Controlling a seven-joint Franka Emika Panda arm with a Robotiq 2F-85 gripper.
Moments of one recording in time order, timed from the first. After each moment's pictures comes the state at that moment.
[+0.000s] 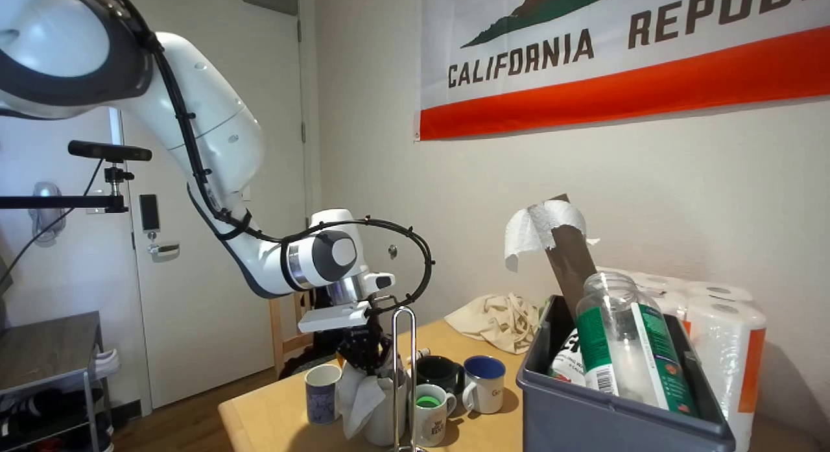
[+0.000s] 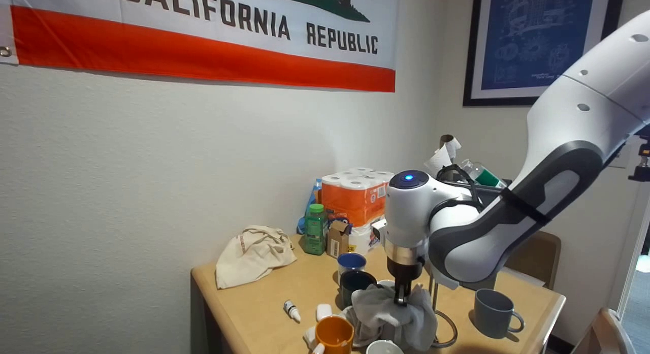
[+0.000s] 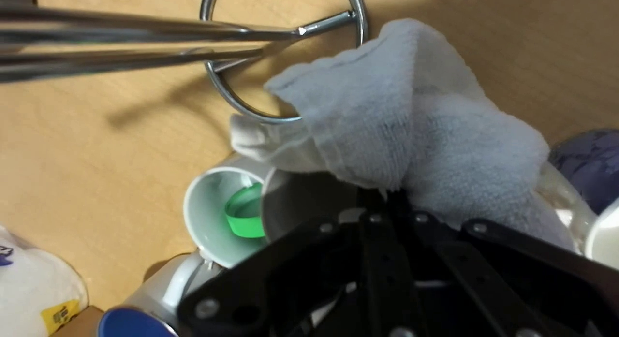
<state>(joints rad) 0.20 0.37 0.00 -2.13 -0.49 2.55 0.05</state>
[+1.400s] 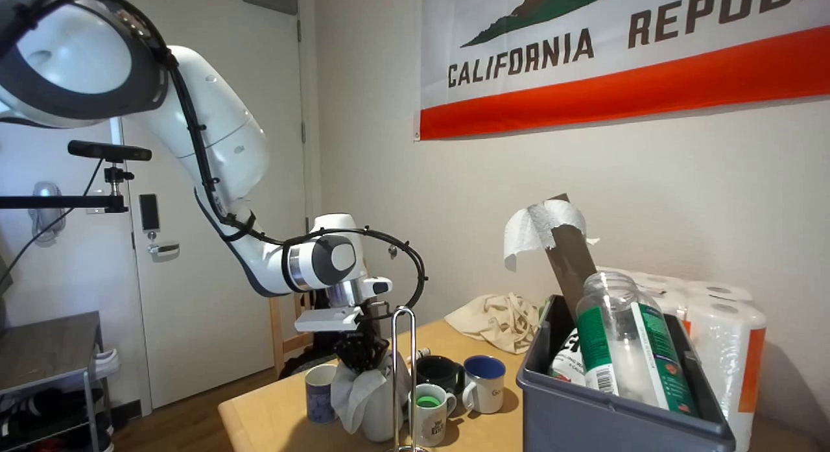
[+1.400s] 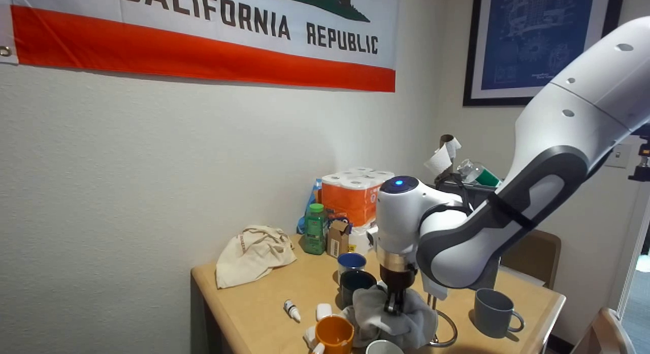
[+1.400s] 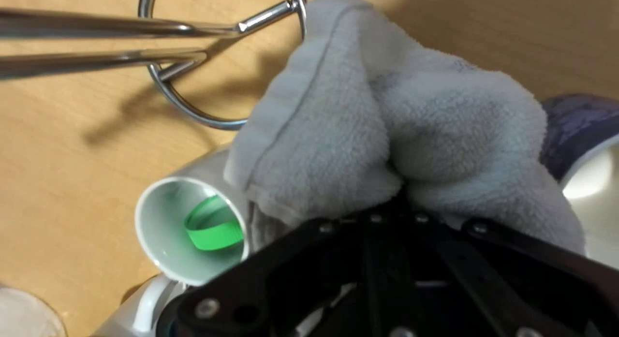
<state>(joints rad) 0.21 0.41 0.02 -2.09 -0.41 2.53 0.11</state>
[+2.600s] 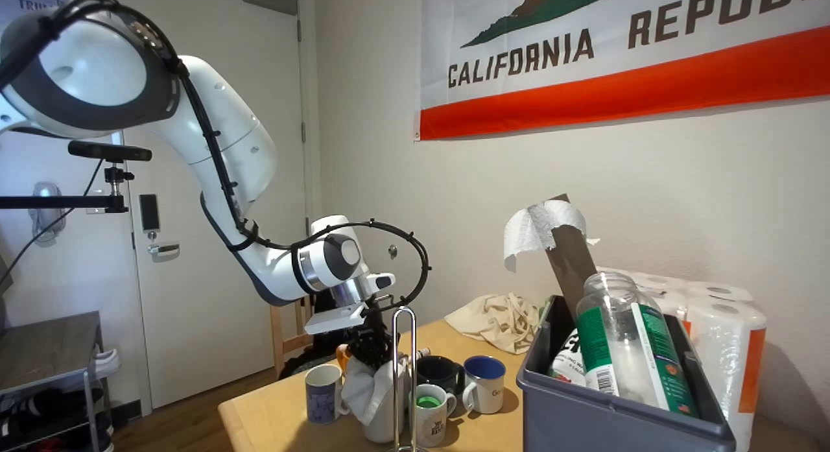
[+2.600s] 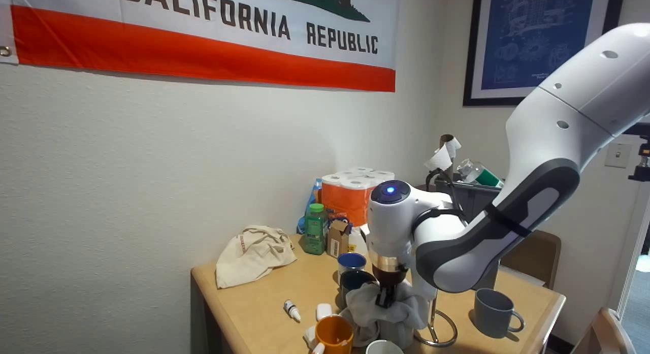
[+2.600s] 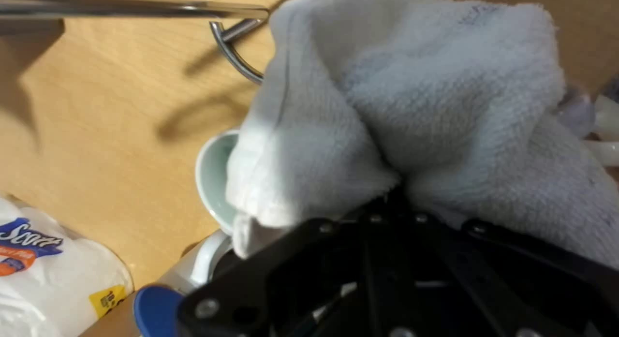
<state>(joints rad) 0.25 0.46 -0.02 -2.03 -0.63 2.54 0.30</state>
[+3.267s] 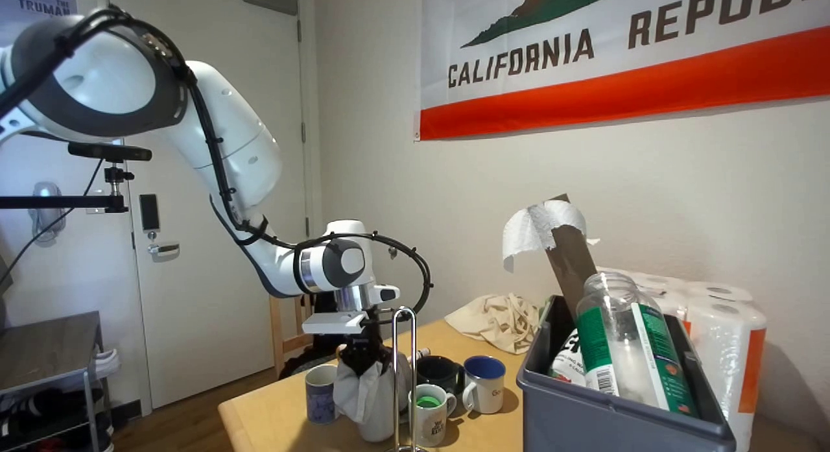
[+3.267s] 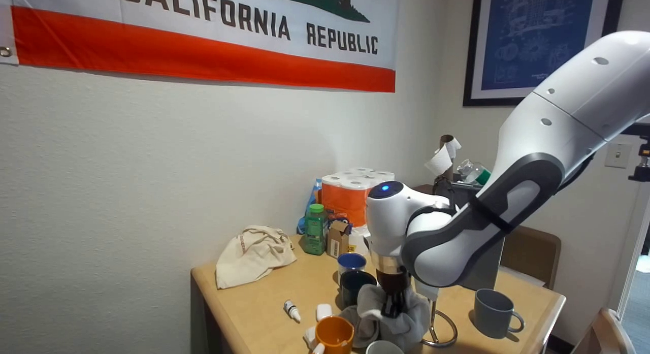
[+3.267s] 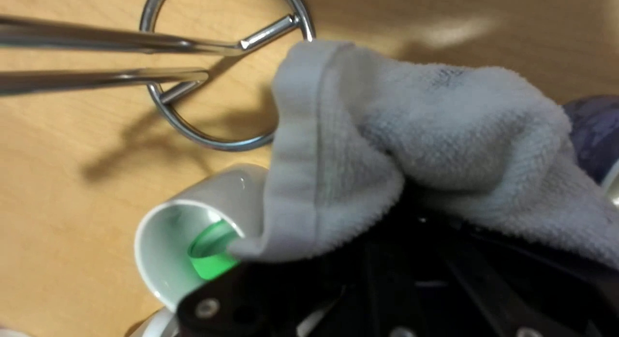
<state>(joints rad) 0.22 0.48 0.01 -2.01 -0.39 2.43 0.12</state>
